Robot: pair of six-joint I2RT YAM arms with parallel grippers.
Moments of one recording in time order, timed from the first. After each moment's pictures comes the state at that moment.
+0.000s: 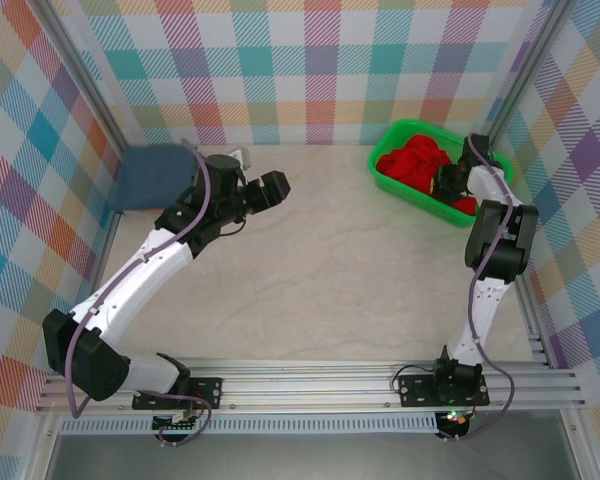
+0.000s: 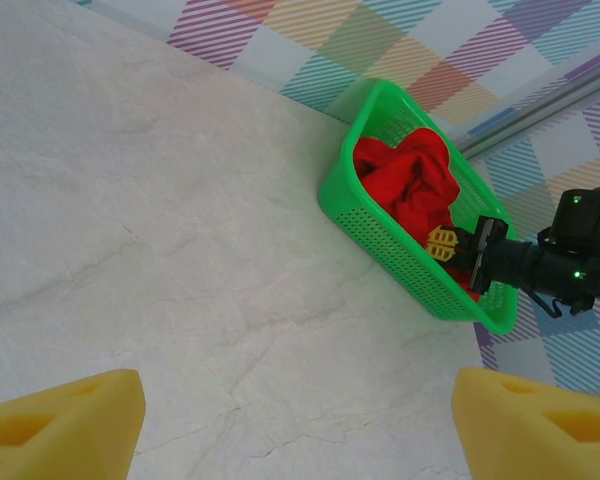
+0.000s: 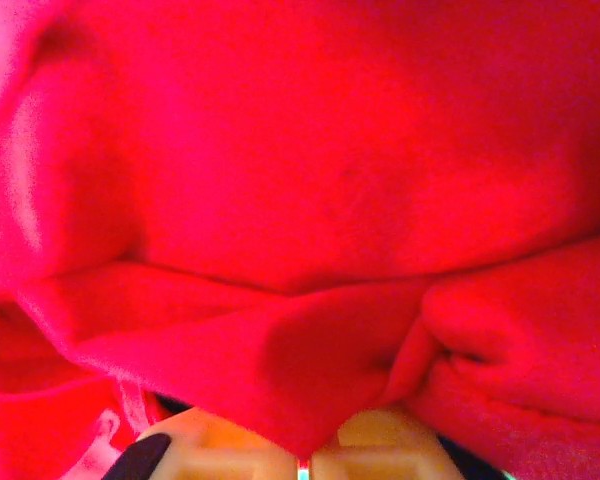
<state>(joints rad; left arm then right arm) -0.52 1.36 1.31 -0.45 0.05 -0.74 -0.18 2.20 1.79 -0.61 -0.30 1.45</state>
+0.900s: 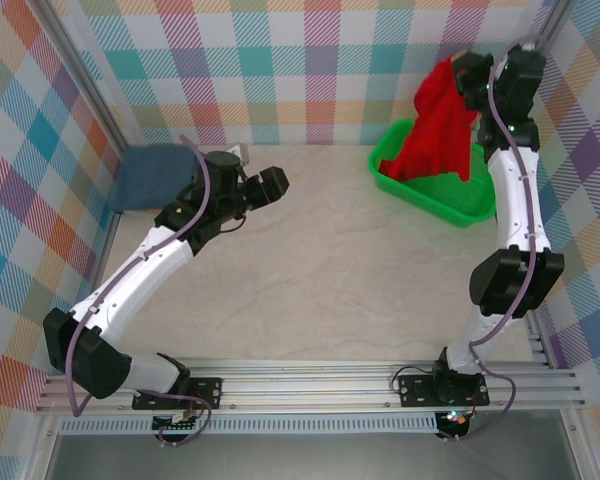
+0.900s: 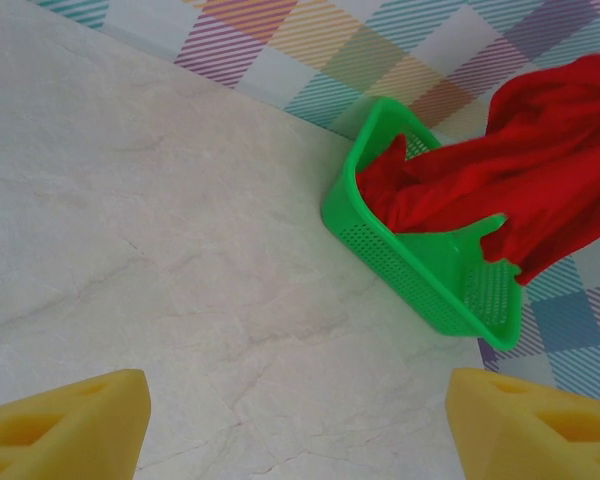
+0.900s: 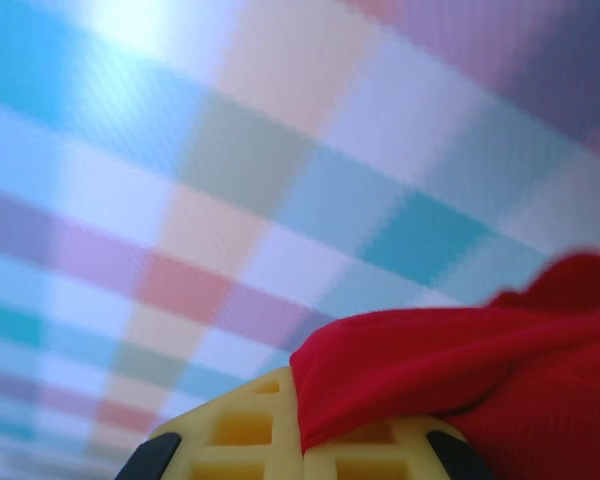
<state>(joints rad) -0.52 1.37 1.34 -0.45 0.01 -0.74 -0.08 1.82 2.07 -0.21 -0.38 1.05</state>
